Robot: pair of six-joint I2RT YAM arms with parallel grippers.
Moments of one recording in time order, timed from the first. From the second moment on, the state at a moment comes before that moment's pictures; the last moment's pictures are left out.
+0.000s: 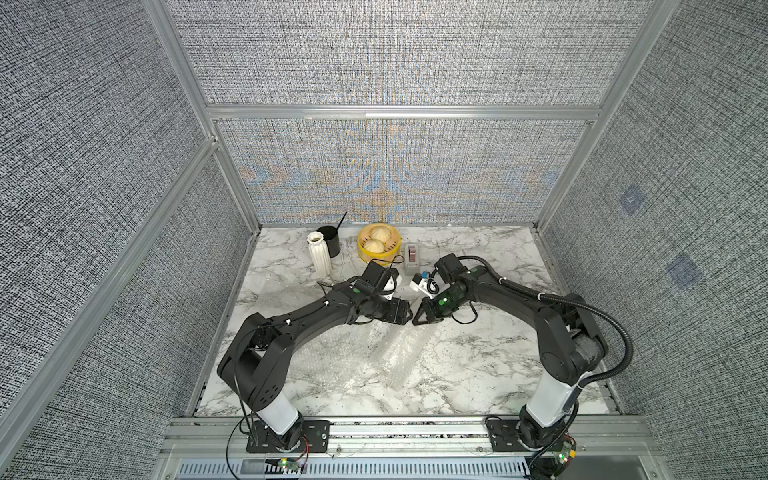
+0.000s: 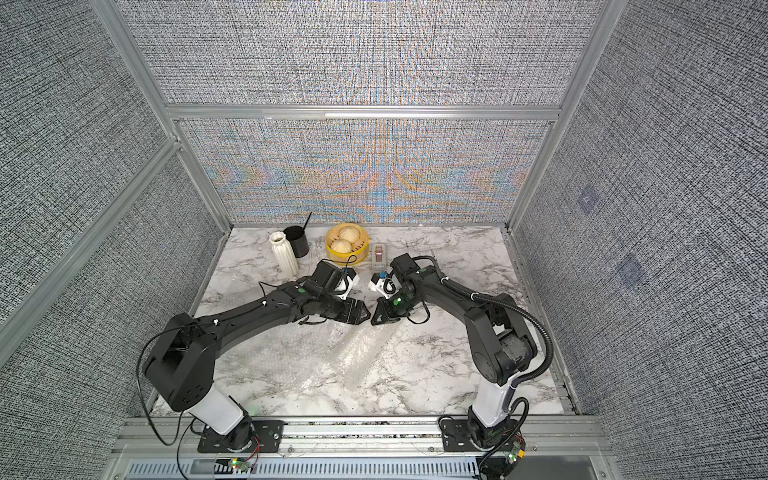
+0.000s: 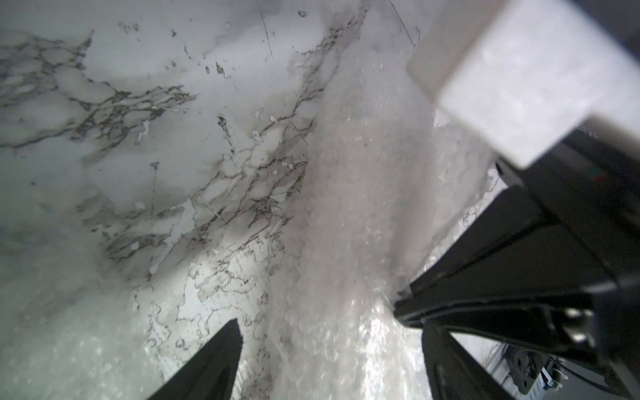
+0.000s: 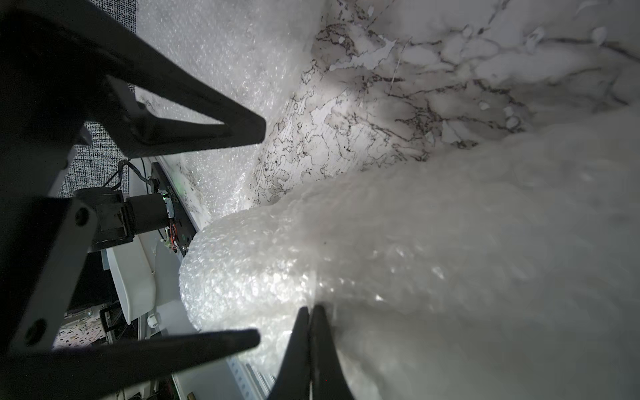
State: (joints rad) left arm -0.70 1.65 1.10 -0.42 0.32 -0.40; right arm 0.51 1.79 1.24 -0.74 -0.68 0.10
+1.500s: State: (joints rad) left arm -0.71 1.58 0.91 -0.33 0.41 -0.42; right arm 0.51 1.80 1.28 -0.78 -0.65 0.10
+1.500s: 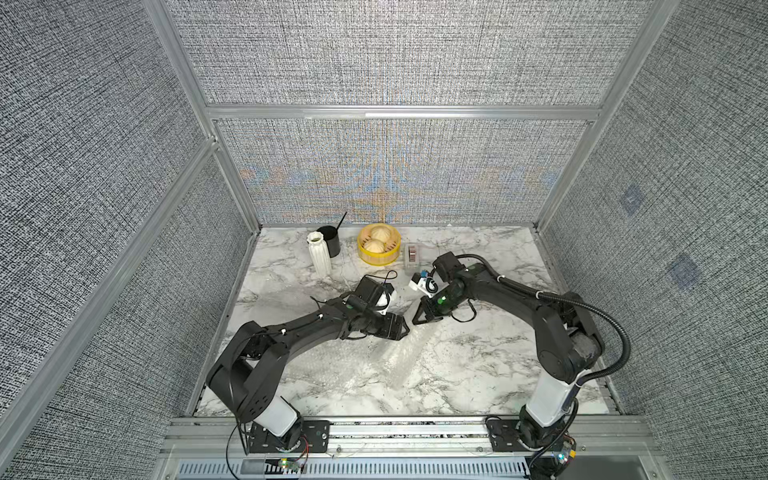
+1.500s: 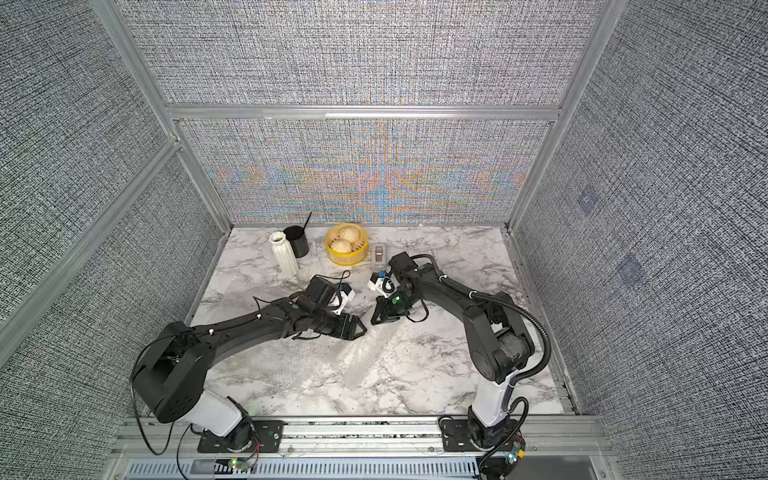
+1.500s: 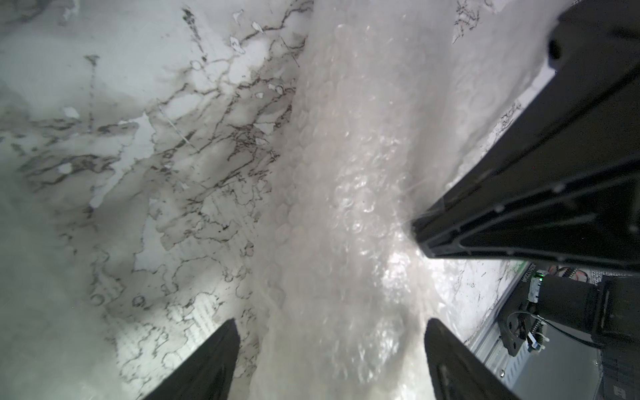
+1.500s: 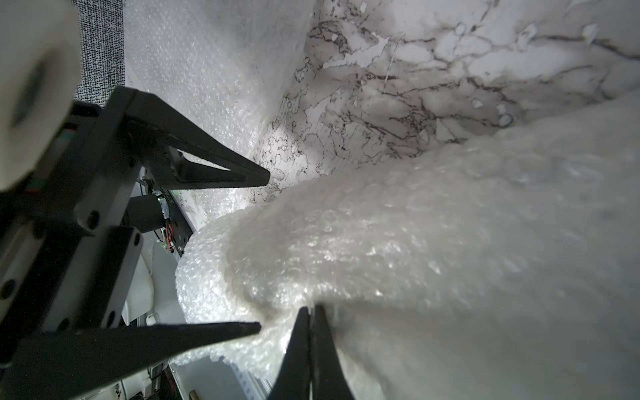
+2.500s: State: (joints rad) left arm -0.78 1.60 0.91 -0.28 0.36 -0.39; right arm 0.55 1.75 1.25 -0.77 -0.54 0.08
